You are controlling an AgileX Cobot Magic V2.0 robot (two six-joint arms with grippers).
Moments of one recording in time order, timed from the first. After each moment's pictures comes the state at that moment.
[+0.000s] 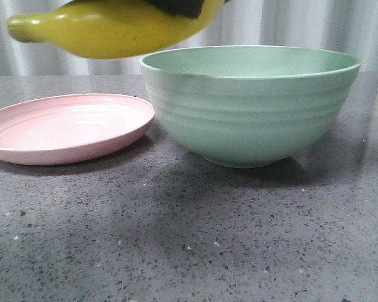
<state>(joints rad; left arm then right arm) -0.95 1.18 -0.93 -0.15 0.38 0.01 0.40 1.39 -1.23 0.69 0.68 -0.09</state>
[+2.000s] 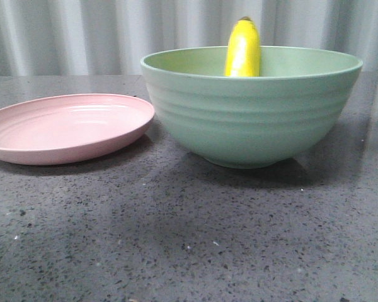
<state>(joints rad) -0.95 1.09 -0.94 -0.14 0.26 0.01 0.31 1.23 -1.29 0.15 0.75 -0.11</state>
